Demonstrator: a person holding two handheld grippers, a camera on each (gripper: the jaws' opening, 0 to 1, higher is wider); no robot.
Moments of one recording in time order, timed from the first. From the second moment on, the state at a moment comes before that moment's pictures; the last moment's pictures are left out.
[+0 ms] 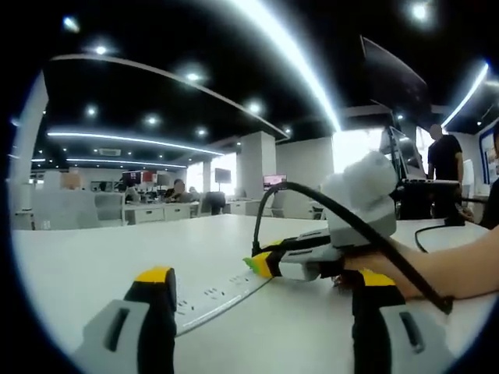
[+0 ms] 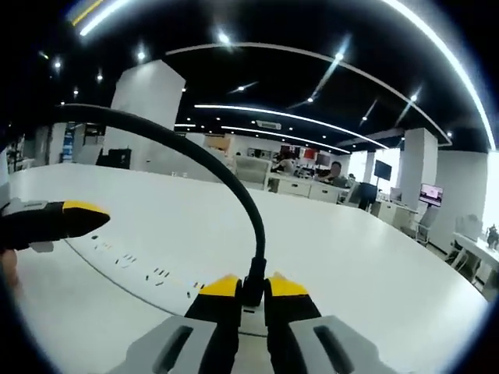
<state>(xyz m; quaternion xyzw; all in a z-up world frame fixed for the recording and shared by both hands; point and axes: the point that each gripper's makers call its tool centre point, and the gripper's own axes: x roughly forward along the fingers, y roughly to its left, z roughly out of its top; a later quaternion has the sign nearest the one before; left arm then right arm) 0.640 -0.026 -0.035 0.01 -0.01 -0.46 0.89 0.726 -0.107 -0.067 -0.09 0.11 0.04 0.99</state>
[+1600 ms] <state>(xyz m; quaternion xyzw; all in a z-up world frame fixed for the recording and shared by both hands) 0.640 -0.025 -0.038 0.01 -0.01 -0.45 0.89 0.722 -0.109 -0.070 -0.05 0.13 0.05 0.99</state>
